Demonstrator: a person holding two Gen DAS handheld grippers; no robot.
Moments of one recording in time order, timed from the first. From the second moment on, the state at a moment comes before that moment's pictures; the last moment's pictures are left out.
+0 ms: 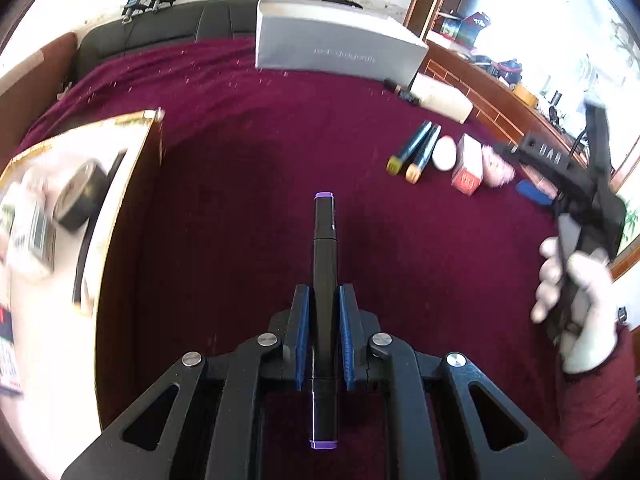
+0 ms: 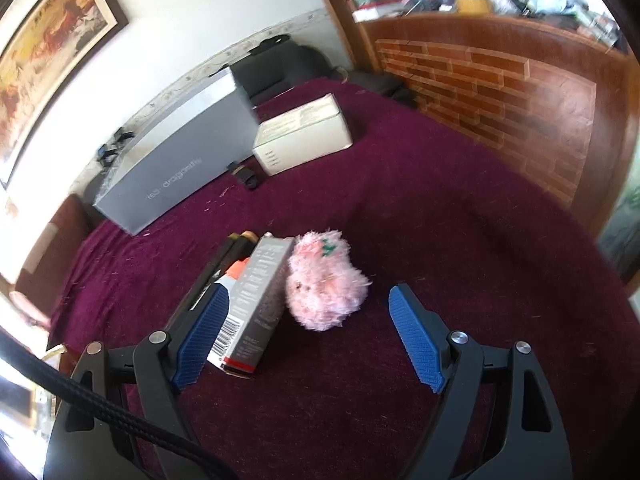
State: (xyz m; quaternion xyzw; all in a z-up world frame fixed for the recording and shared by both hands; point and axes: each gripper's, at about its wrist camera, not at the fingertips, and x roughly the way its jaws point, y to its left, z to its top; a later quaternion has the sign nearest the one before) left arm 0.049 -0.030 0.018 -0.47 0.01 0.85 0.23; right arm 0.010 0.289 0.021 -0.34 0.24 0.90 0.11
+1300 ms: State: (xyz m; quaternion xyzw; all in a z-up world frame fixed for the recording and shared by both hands) left arm 0.044 -0.068 0.004 -0.45 -0.11 0.84 0.28; right arm -0.156 0.184 0.012 -0.59 0.14 0.79 0.09
